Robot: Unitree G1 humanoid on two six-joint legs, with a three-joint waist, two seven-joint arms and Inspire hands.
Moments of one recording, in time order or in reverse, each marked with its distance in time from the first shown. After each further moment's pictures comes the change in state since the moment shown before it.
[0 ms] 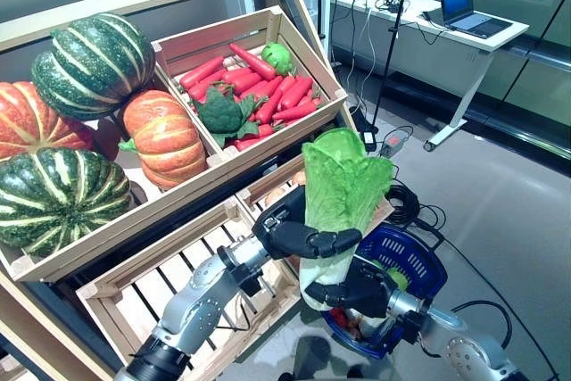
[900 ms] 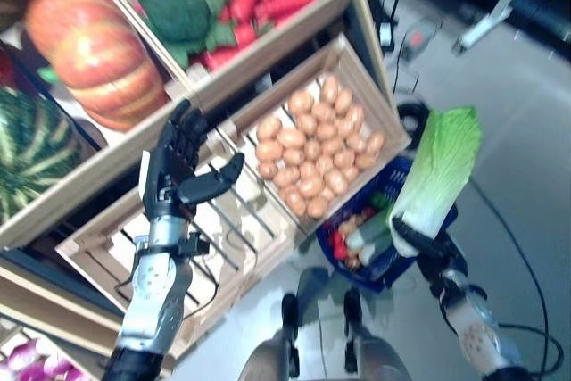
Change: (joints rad) left arm -0.027 -0.033 0.279 0.126 0.375 -0.350 0.764; right arm -0.171 0.158 -0.378 0.381 0.045 -0.275 -0.599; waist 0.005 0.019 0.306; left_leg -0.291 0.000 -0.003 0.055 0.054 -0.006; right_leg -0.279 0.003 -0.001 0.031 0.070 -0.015
